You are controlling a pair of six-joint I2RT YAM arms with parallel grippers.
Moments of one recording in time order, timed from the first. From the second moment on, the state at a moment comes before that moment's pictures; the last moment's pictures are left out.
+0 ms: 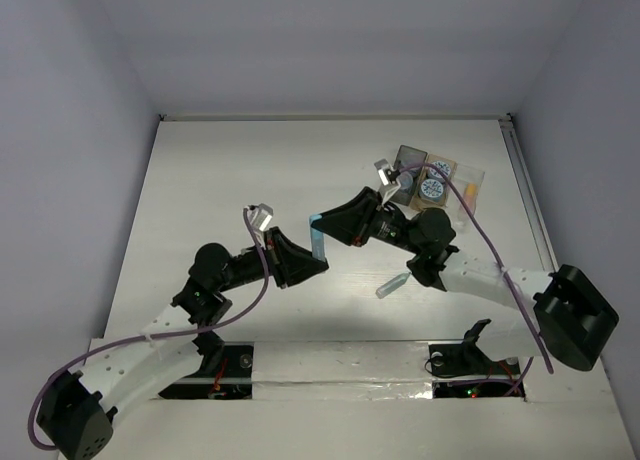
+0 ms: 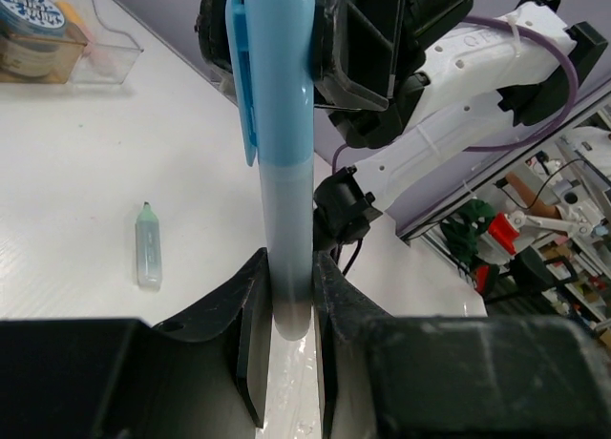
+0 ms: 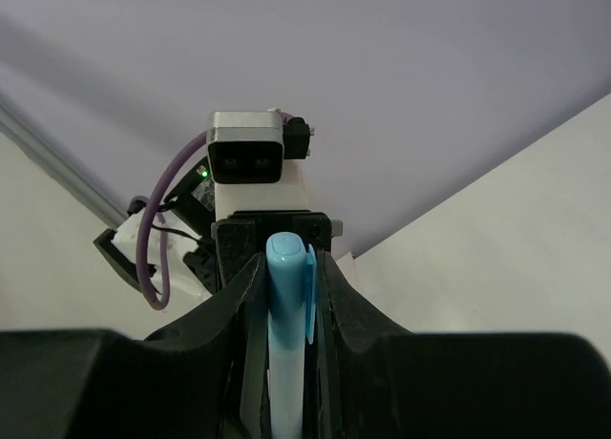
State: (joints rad) left arm -0.67 0.66 0.32 0.54 0.58 -0.81; right arm 0.81 1.31 0.65 1.04 -0.51 0.89
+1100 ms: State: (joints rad) left arm -0.58 0.83 0.57 0.01 0.76 -0.70; right arm 0.94 1.41 0.45 1.30 -0.10 0.93
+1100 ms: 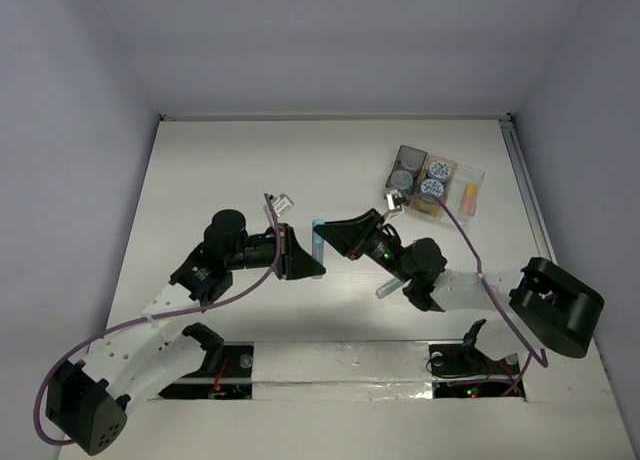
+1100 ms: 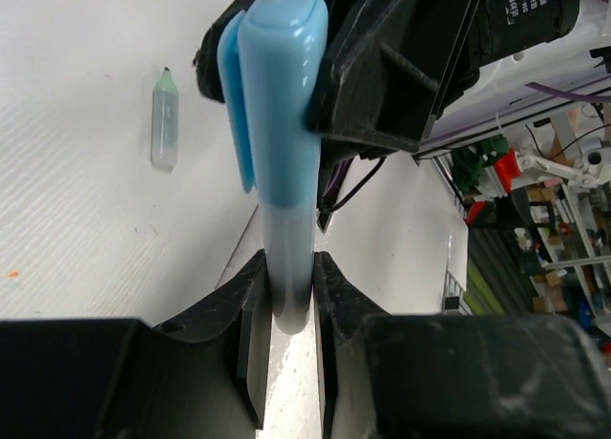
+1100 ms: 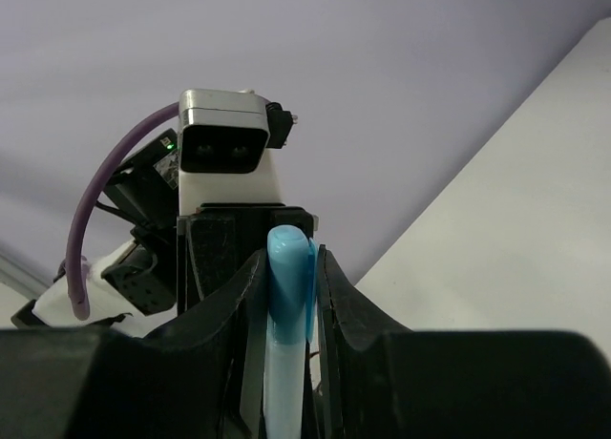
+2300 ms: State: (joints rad) left arm -0.40 0.74 0.59 0.60 0.56 -0.83; right arm 1.12 1.24 0.40 0.60 -0.31 0.80
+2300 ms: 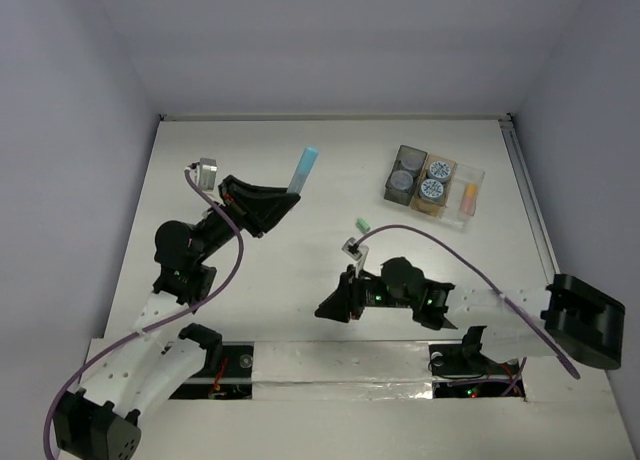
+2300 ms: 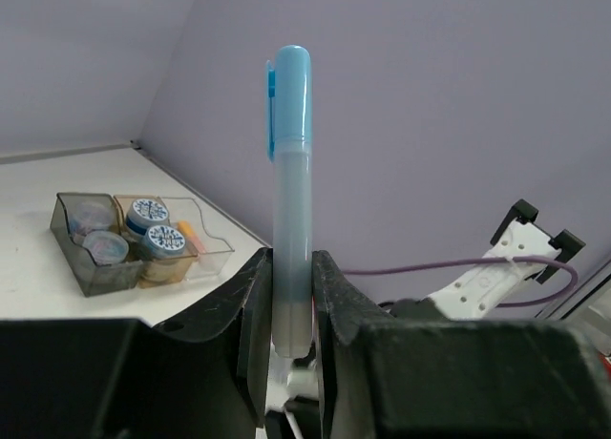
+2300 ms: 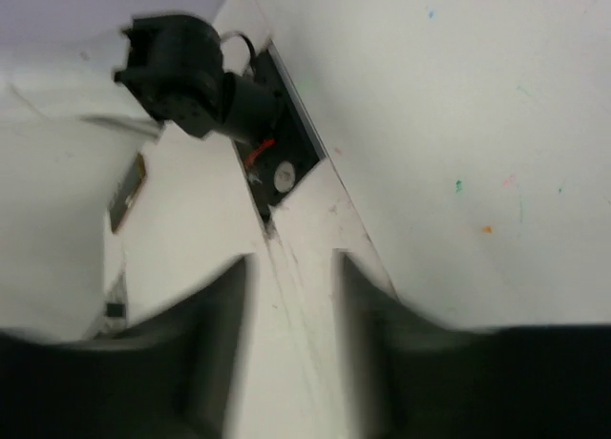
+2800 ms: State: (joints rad) left arm -0.41 0.80 0.24 0.88 0.60 -0.98; right arm 1.06 0.93 0.70 0.41 -0.05 0.51
